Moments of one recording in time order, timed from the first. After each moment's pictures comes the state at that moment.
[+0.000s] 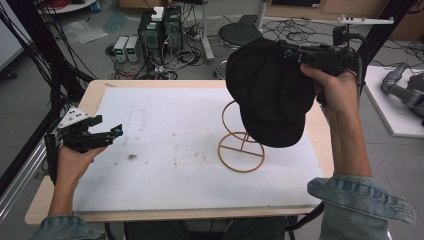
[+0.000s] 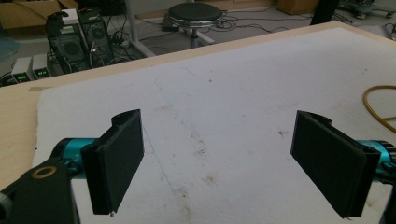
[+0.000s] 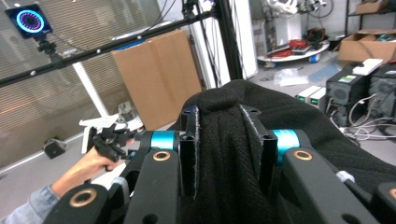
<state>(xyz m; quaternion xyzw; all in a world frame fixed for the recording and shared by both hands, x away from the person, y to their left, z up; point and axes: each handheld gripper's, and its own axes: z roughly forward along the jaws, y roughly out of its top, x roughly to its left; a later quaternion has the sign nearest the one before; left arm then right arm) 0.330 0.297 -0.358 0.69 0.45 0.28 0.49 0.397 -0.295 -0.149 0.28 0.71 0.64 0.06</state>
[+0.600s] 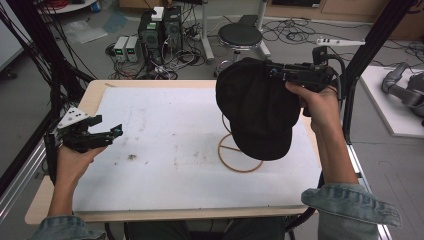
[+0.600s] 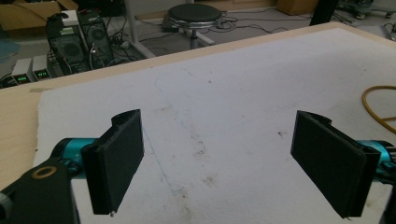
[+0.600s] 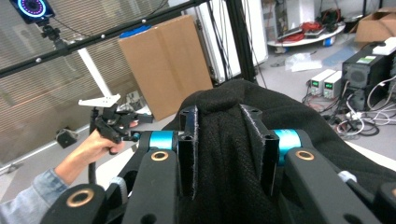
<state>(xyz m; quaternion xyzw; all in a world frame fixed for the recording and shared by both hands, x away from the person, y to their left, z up) 0.329 0.297 -0.357 0.69 0.45 0.28 0.49 0.399 -0.278 -0.191 0.29 0.72 0.63 0.03</state>
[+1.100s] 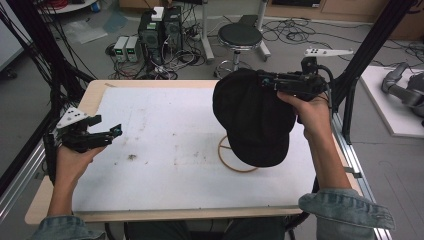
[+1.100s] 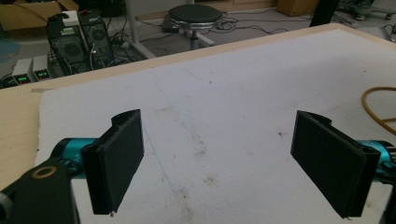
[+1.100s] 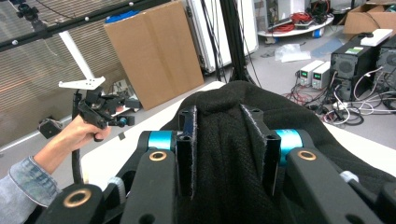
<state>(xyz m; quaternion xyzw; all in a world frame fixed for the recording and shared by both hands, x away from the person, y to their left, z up) 0.329 0.299 -0.356 0.69 0.45 0.28 0.49 0.393 -0.265 -0.210 0.29 0.74 0.61 0.05</state>
